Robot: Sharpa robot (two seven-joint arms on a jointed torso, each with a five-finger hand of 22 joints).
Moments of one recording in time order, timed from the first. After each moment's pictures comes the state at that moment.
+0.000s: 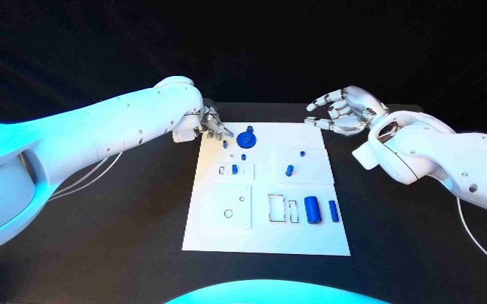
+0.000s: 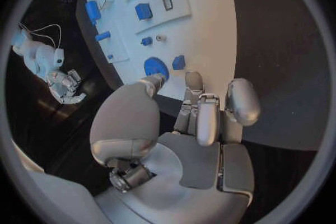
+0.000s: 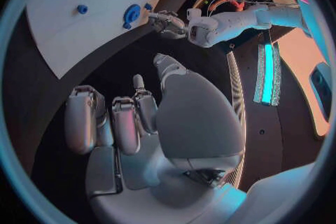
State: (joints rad) left arm 1.31 -0.52 -0.05 1.01 -1.08 0.29 -0.51; left_hand 1.05 -0.15 0.36 0.29 0.24 0.88 0.11 0.41 0.78 1.14 0.03 0.97 0.79 1.46 -0.03 1.52 1.31 0.08 1.33 0.08 1.33 1.13; right arm 1.29 -0.87 -0.11 1.55 -0.83 -0.45 0.00; right_hand 1.39 -0.19 0.18 0.29 0.35 0.87 0.17 0.17 0.42 1.39 0.08 1.40 1.31 1.47 0.01 1.52 1.31 0.05 1.46 0.11 1.32 1.31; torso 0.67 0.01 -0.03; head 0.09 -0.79
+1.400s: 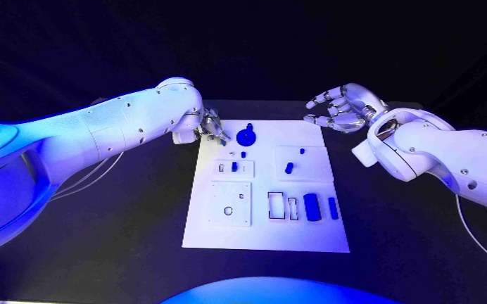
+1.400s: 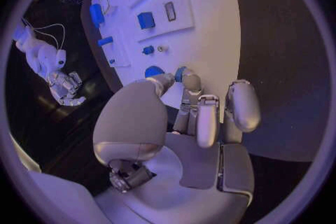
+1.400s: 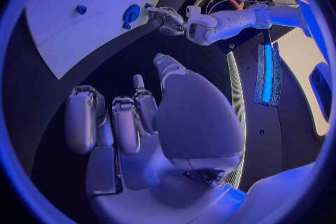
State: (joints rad) left arm 1.30 -0.52 -0.06 1.00 -1.03 0.32 -0.50; left_hand 1.24 -0.11 0.48 0.27 0.24 0.94 0.07 0.48 0.83 1.20 0.00 1.00 0.81 1.47 -0.05 1.55 1.31 0.08 1.37 0.06 1.37 1.18; right arm 1.29 -0.87 -0.11 1.55 -0.83 -0.45 0.00; right_hand 1.39 -0.19 0.18 0.29 0.35 0.87 0.17 0.17 0.42 1.39 0.08 1.40 1.31 1.47 0.01 1.52 1.31 0.05 1.46 0.11 1.31 1.31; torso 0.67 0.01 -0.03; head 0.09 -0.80
